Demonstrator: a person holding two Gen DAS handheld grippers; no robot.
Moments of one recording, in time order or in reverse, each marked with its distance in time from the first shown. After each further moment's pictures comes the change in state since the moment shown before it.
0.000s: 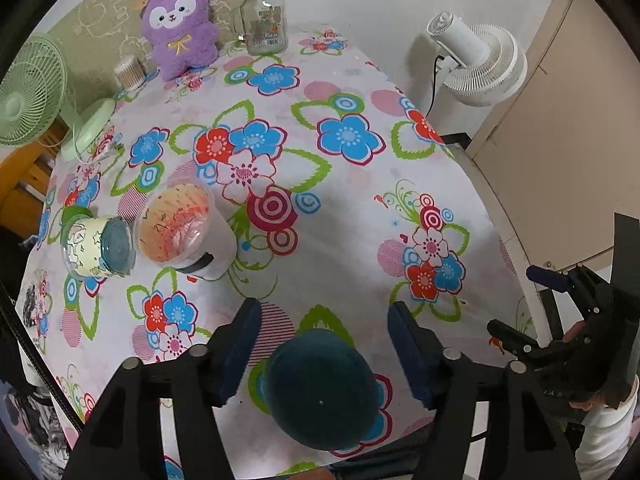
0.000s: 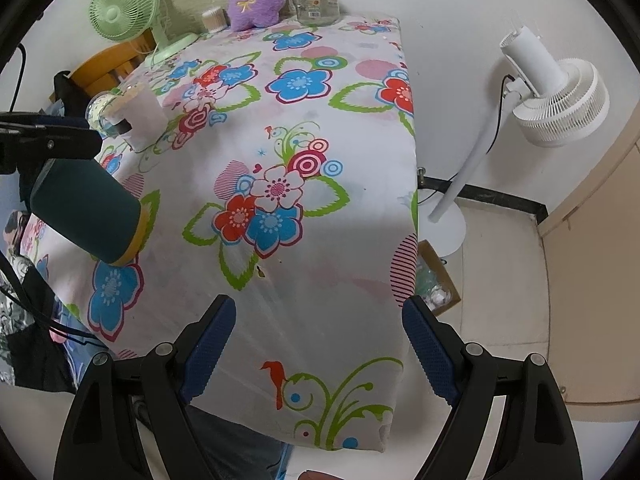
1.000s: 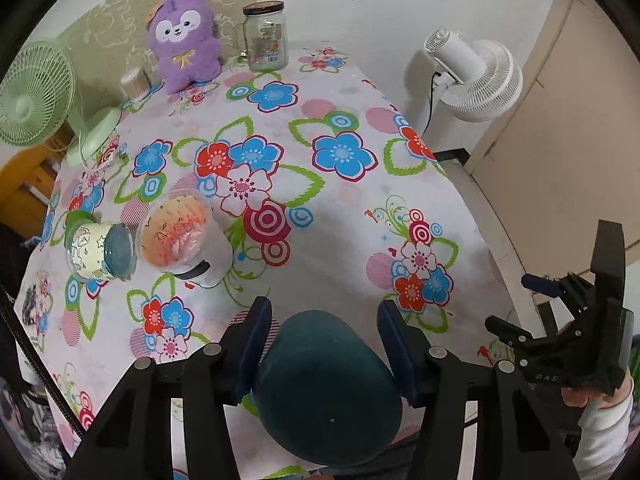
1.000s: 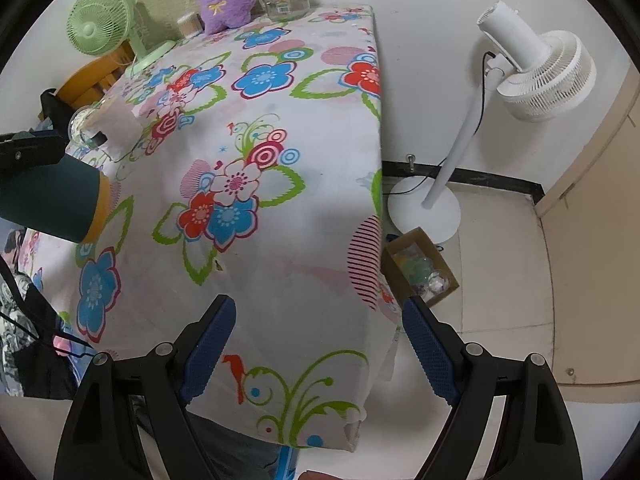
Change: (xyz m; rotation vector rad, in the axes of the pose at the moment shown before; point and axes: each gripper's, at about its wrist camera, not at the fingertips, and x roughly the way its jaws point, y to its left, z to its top) left arm -0.012 -0.008 -0.002 -0.014 -0.049 -0.003; right arm 0.008 -0.027 -0.006 0.070 0.016 0.005
